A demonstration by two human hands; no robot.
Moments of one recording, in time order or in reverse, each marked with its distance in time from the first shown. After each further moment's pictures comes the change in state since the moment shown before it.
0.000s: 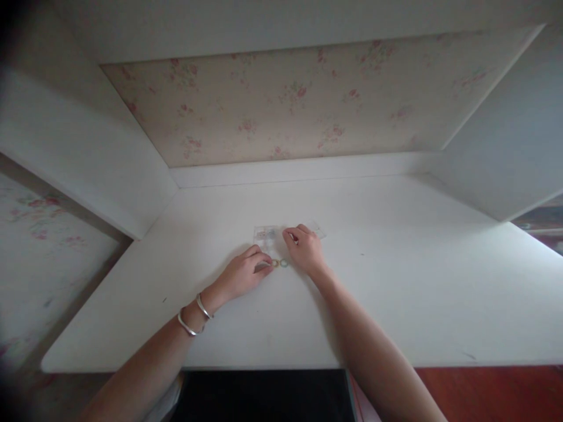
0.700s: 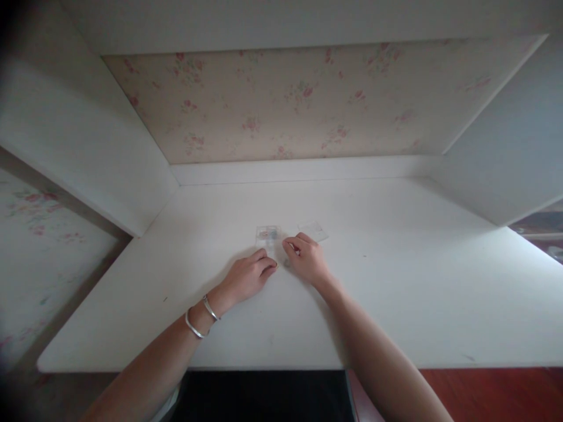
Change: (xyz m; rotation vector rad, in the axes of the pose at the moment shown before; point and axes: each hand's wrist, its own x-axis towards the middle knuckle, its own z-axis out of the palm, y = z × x) left_hand -0.003 0.004 0.002 0.222 -0.034 0.060; right_hand -0.018 -0.010 -0.005 0.045 -0.093 -0.059
